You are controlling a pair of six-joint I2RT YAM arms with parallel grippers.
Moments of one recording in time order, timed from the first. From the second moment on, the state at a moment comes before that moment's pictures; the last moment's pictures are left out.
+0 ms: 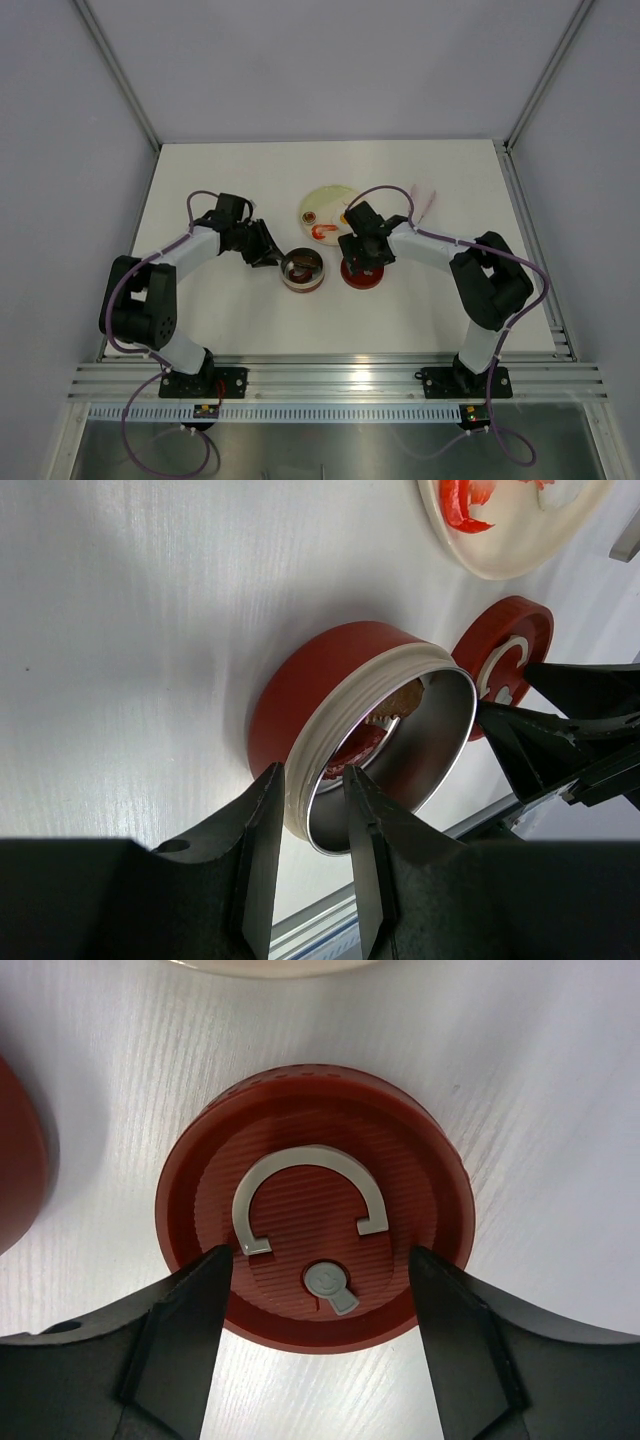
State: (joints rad) left arm -0.23 1.56 0.91 -0.41 0.45 -0.68; right arm 0.66 1.79 1.14 -0.51 0.10 0.30
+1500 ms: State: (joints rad) left arm -0.33 1.67 0.94 -0.37 0.52 -0.64; right arm 0.82 1.67 1.39 -0.67 0.21 0.41
